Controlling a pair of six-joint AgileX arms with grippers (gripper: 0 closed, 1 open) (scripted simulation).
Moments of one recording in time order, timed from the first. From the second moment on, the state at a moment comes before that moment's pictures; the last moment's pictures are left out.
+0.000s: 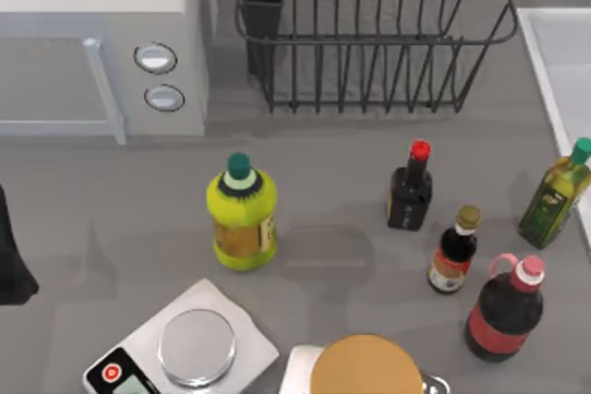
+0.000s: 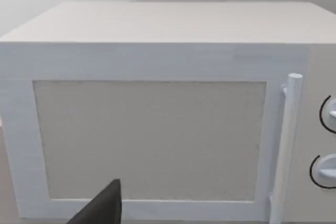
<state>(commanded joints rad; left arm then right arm) 0.00 0.00 0.00 0.00 0.00 0.00 -0.47 1.53 0.55 -0.56 -0.11 0.23</state>
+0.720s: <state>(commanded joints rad) 0.00 0.00 0.00 0.00 0.00 0.00 -0.48 1.44 0.62 -0.70 0.00 0.22</state>
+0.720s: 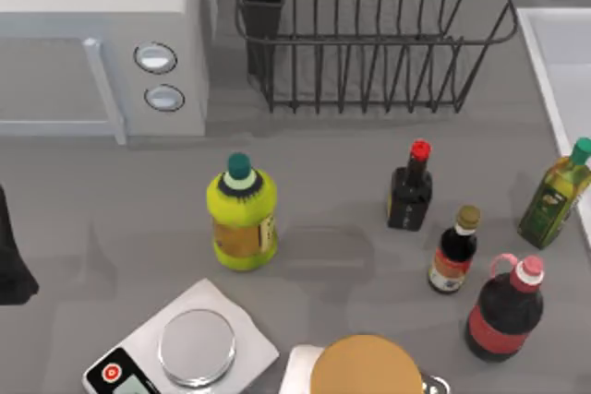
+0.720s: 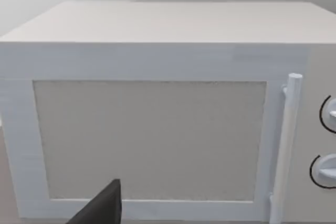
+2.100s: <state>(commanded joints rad) 0.00 0.00 0.00 0.00 0.00 0.00 -0.38 1.63 1.27 -1.23 0.05 0.33</state>
